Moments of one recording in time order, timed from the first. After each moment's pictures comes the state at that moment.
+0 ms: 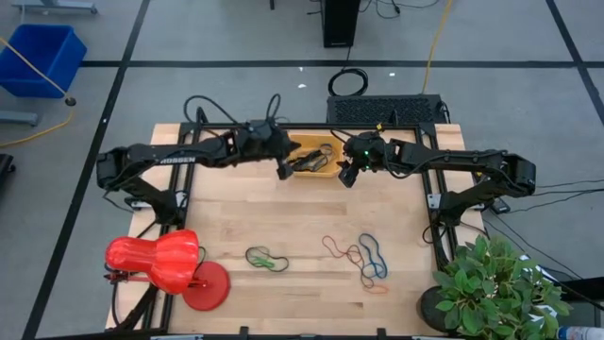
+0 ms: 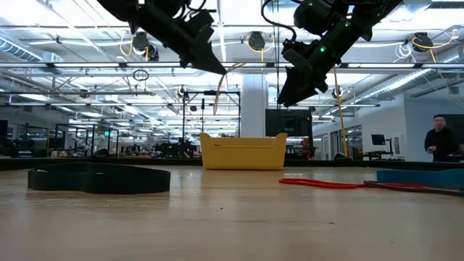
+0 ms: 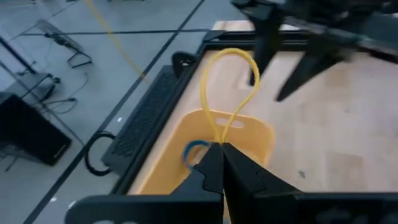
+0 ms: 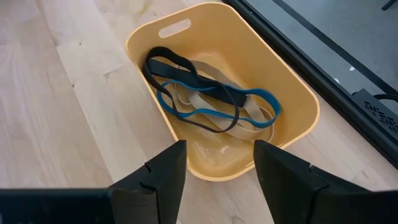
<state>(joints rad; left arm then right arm) 0.33 1.47 1.06 -0.03 -0.08 0.17 -0.34 1.35 0.89 -0.29 0.16 0.17</state>
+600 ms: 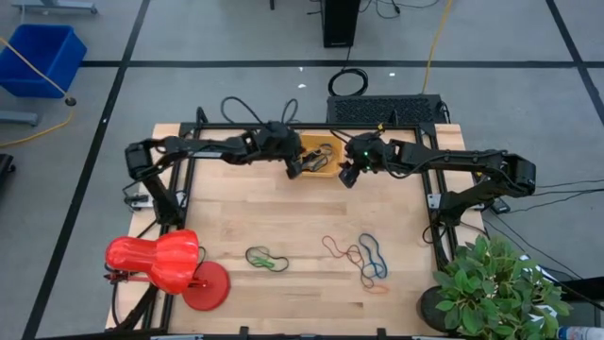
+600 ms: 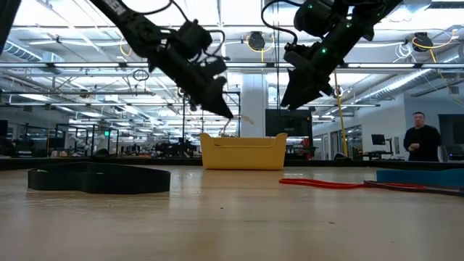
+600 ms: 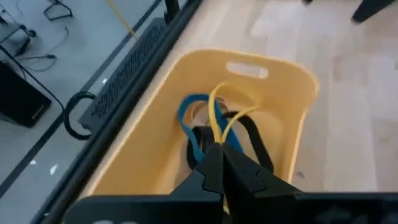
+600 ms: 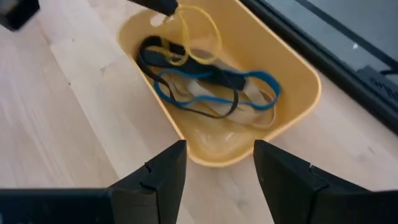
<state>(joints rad) 0.41 1.73 1.06 0.08 0.00 0.14 -0.34 1.35 0.89 -0.34 0.15 0.26</state>
